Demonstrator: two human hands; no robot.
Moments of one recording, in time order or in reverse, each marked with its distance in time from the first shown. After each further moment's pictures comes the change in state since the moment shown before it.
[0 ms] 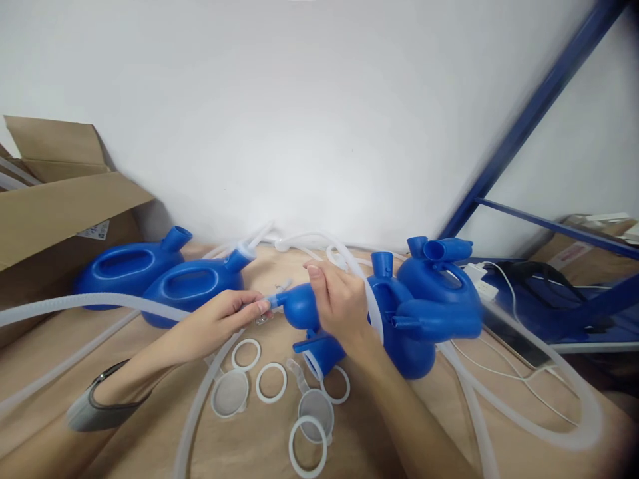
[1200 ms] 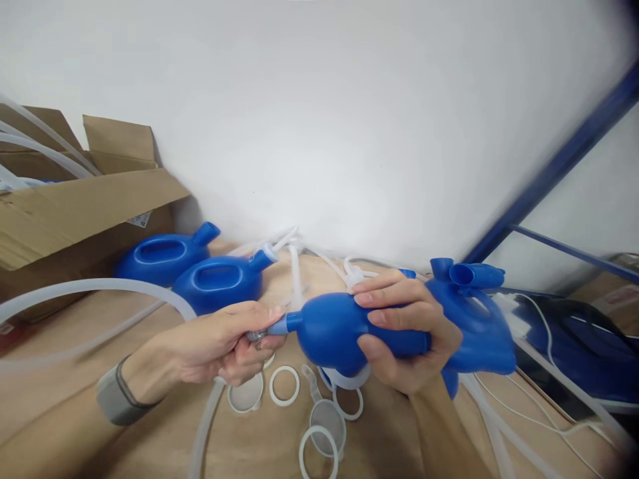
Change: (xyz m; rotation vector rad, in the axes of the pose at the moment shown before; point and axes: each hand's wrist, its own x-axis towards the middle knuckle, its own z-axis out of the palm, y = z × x) left_hand -0.030 0.015 -0.002 -0.970 -0.455 -0.146; right_hand 0.023 -0.019 -0.035 0.564 0.280 -0.264
